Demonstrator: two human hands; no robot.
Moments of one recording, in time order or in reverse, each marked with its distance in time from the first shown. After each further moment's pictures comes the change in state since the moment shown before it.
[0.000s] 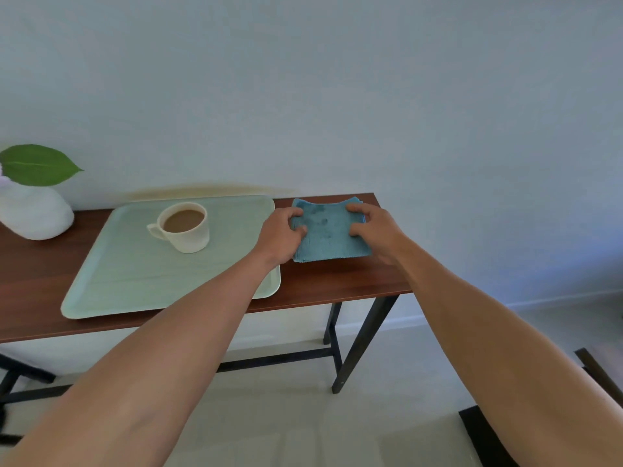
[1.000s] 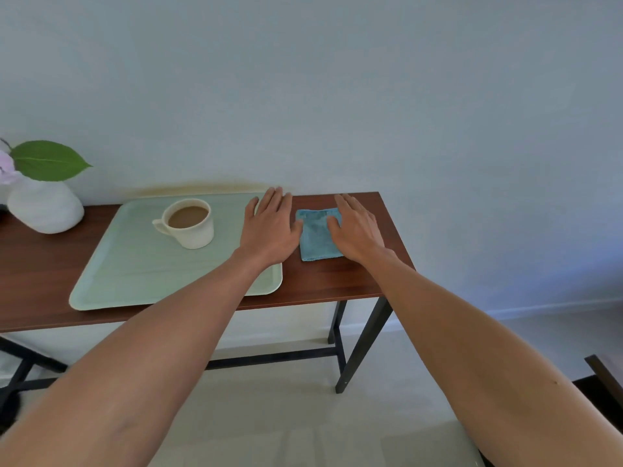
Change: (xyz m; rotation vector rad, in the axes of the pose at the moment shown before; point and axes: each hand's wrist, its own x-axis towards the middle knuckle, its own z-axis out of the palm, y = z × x) left_hand -0.008 -0.003 -0.022 0.813 0.087 0.231; right_hand 0.003 -0.003 0.043 -0.711 0.132 -0.423
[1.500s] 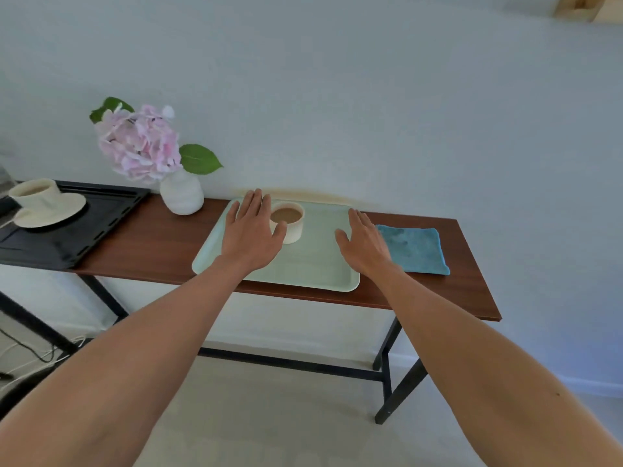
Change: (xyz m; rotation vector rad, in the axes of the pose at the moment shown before) left_hand -0.105 -0.144 -0.080 0.073 0.156 -0.271; right_hand -0.012 -0.125 0.048 0.110 -0.104 -0.124
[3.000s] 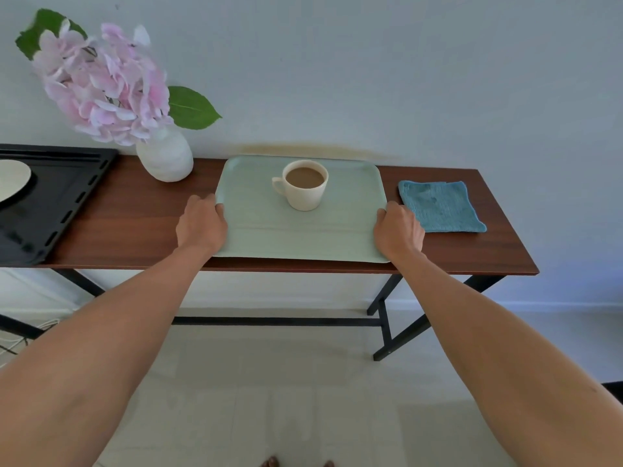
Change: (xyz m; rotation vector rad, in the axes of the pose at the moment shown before) left_hand 0.020 -0.155 0.070 -0.171 -0.080 -0.286; right_hand -0.009 0.002 0.059 -0.228 0.206 0.409
